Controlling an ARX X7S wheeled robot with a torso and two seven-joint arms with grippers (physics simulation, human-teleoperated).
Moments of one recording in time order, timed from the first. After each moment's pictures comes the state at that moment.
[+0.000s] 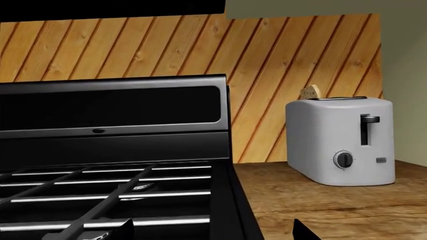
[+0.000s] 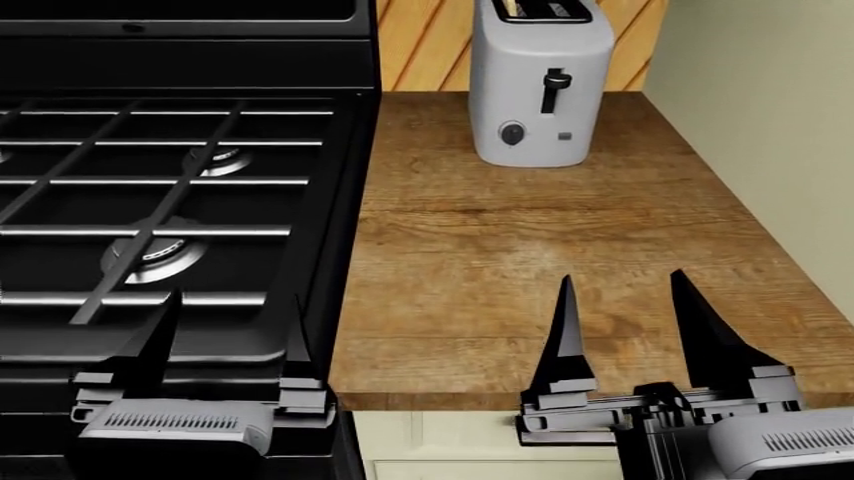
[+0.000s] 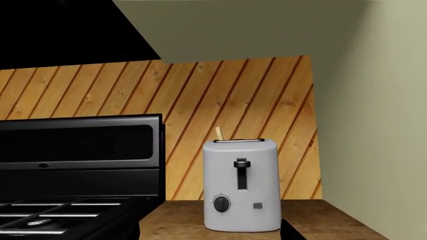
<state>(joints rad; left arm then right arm) 0.12 -0.22 0.14 0.75 -0.09 -0.27 -0.23 -0.12 0.22 -0.13 -0.78 0.18 0.15 0.19</state>
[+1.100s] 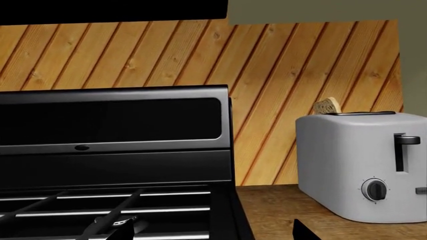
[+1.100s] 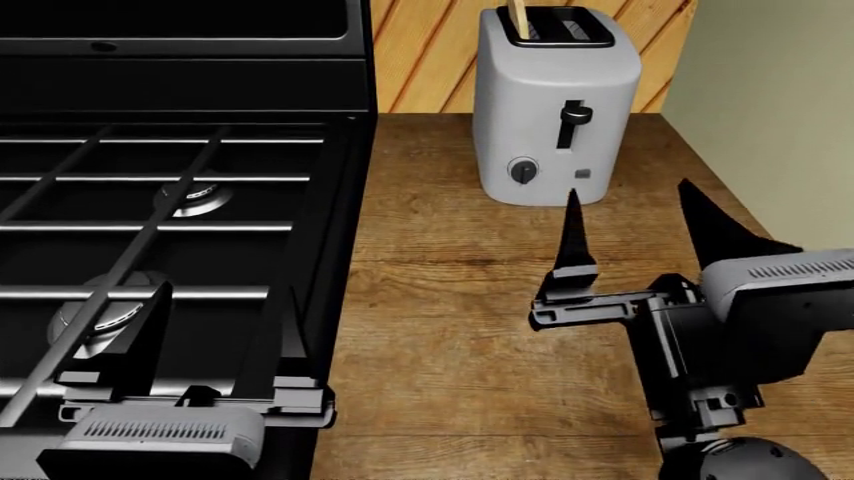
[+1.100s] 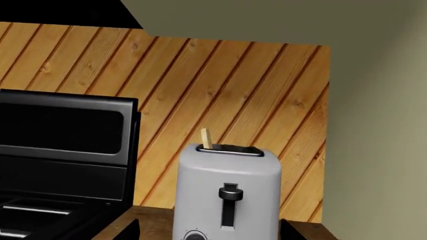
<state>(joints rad) 0.11 -0.26 0.18 0.78 -0.12 -0.23 -0.29 0.29 0.32 -0.08 -0.86 0.33 0.70 0.26</state>
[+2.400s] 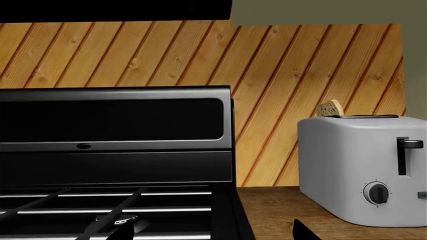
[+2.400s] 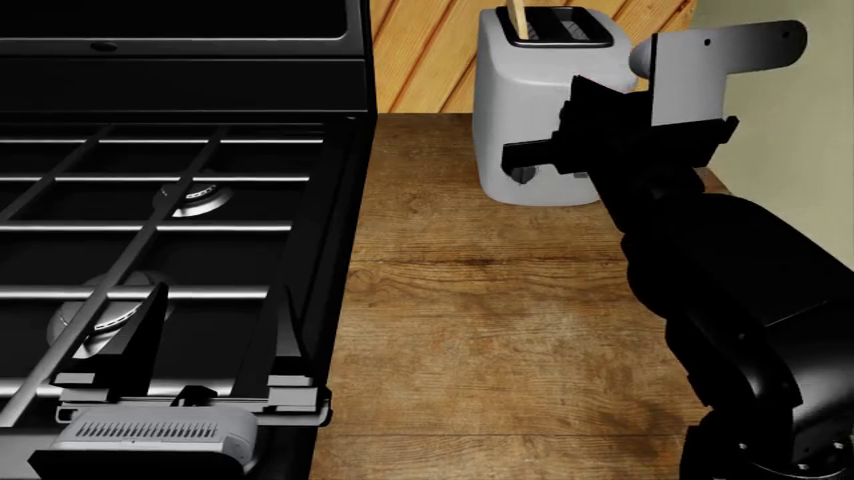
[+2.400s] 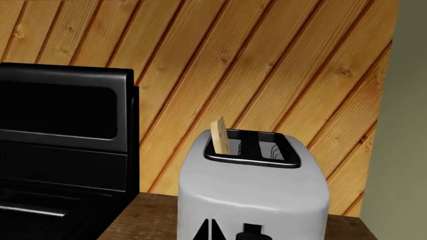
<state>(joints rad) 0.11 -0.30 0.19 0.77 -0.15 -0.21 -0.34 0.94 0.24 -0.13 -0.36 0.48 1.06 0.22</state>
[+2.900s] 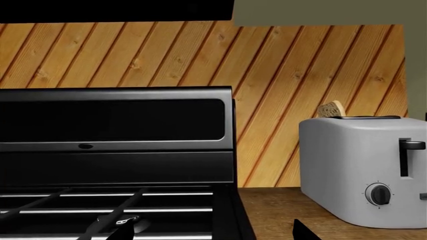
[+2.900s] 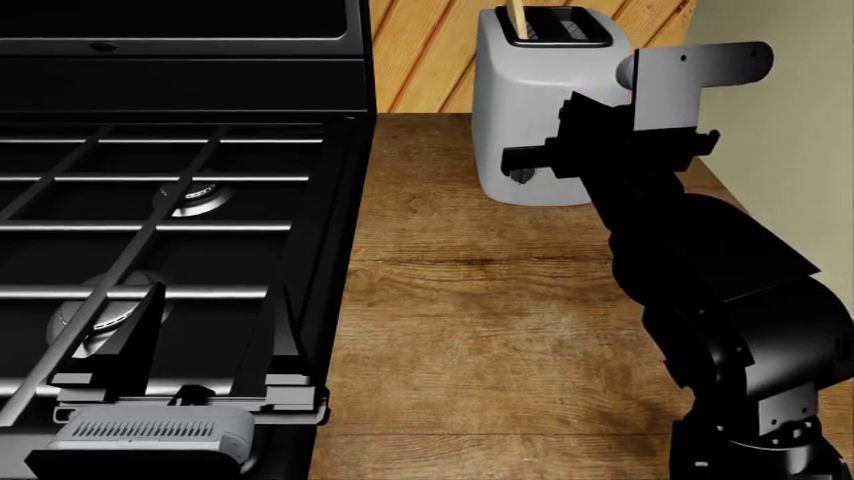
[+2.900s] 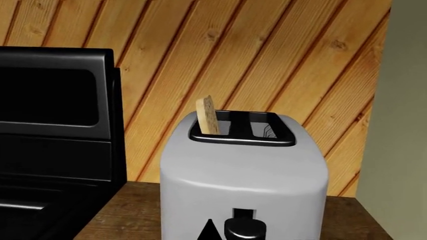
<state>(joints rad) 0.11 -0.31 0.19 0.76 -0.16 -0.20 -0.35 0.93 0.23 -0.15 -0.19 0.44 0.95 0.21</state>
